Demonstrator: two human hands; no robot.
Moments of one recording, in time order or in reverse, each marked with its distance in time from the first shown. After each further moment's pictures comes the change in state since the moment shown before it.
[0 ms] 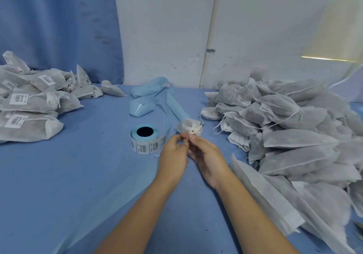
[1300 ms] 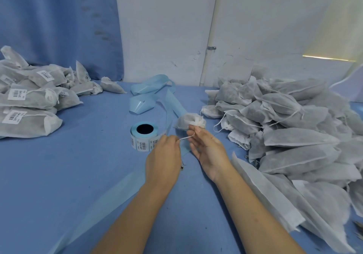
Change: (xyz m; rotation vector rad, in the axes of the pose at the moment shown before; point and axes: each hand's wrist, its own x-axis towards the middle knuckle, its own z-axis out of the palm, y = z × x) left_hand 0.003 -0.020 -0.020 0.885 0.179 0.367; right_hand 0.004 -0.008 0.001 0.101 0.089 0.006
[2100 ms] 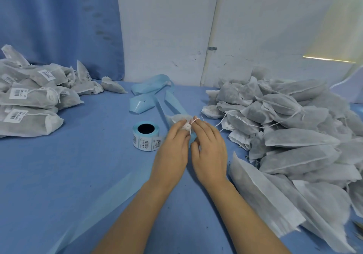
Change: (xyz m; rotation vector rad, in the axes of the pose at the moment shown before) left_hand 0.004 0.012 -0.004 -0.264 0.062 0.337; right_hand -0.017 0.013 0.006 -1.318 0.238 -0.906
